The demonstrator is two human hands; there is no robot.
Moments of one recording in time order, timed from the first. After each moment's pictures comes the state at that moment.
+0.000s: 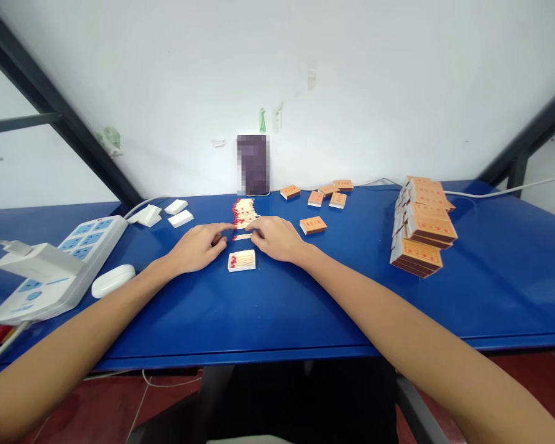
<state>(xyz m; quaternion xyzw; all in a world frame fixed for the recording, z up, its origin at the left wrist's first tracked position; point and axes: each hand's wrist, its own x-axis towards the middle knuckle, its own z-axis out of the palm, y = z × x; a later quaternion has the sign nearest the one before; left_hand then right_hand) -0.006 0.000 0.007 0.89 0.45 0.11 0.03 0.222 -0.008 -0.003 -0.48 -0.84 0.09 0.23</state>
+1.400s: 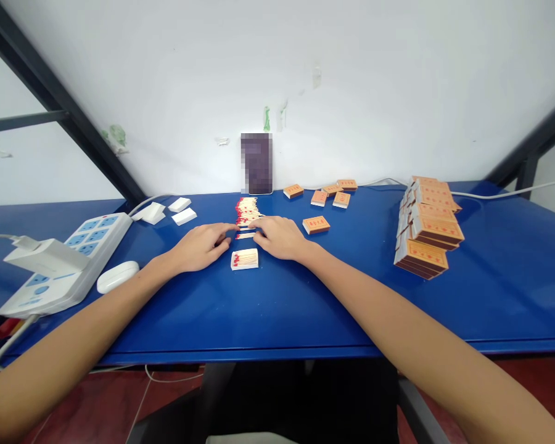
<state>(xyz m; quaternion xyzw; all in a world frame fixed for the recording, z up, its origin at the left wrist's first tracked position) -0.007 -0.003 0.010 0.90 0.43 0.08 0.02 0.221 -0.008 0.000 -0.50 -0.85 0.07 0.18</state>
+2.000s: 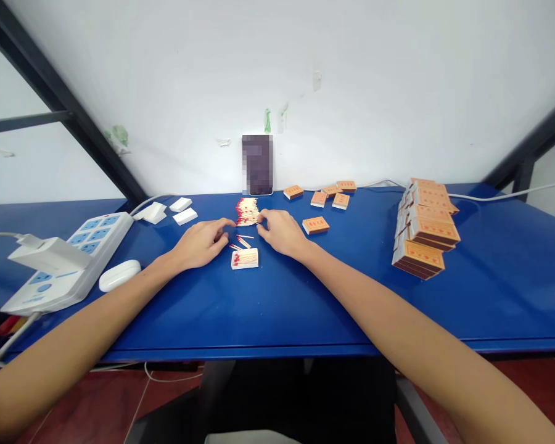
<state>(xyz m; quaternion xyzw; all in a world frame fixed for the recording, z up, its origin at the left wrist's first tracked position) -0.008 0.000 0.006 0.88 0.47 0.12 0.01 0.223 0.004 -0.007 -0.53 -0.80 0.08 0.27</state>
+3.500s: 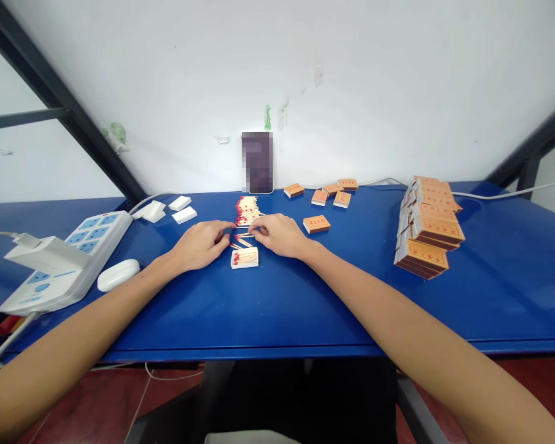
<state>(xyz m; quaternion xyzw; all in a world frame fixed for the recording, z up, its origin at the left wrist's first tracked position) -0.006 -0.003 0.004 0.88 0.46 0.09 -0.01 0.225 -0.002 -0.005 -0.47 -0.84 0.13 0.24</state>
